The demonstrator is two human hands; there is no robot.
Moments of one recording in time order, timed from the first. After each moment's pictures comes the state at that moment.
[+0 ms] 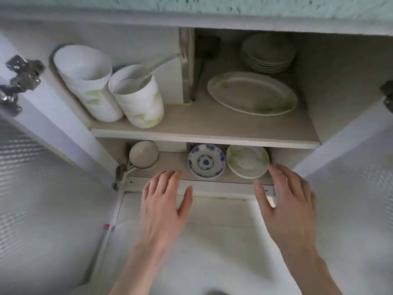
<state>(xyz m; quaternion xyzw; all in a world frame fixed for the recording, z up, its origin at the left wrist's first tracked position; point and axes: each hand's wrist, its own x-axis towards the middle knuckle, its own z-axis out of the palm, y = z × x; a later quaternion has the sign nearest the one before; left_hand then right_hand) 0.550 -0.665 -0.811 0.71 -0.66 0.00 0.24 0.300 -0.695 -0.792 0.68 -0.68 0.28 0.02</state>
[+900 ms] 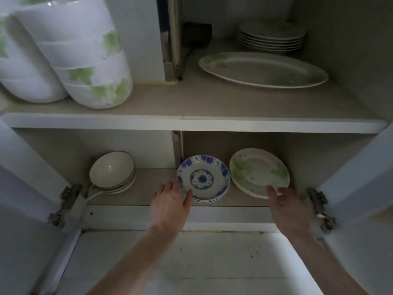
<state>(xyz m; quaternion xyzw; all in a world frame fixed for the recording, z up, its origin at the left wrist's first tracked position) 0.548 -0.828 -1.064 0.75 -0.65 -0.07 0.13 0.262 -0.835 -1.056 0.49 -0.80 0.27 -0.22</state>
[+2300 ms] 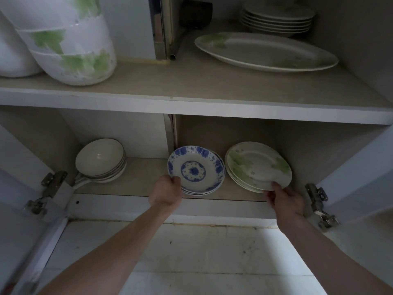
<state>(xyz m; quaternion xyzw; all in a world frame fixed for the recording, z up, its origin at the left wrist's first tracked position) 0.536 -0.863 -1.093 0.79 -0.47 -0.29 0.25 0.245 -0.872 -1.094 0.15 -0.64 0.59 -0.47</state>
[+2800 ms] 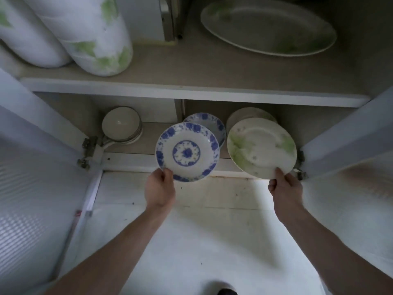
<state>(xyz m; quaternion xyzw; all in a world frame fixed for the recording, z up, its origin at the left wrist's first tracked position) 0.542 -0.728 -1.013 0.79 -0.37 -0.35 0.35 0.249 -0.763 -1.005 0.19 -0.69 0.51 -0.48</state>
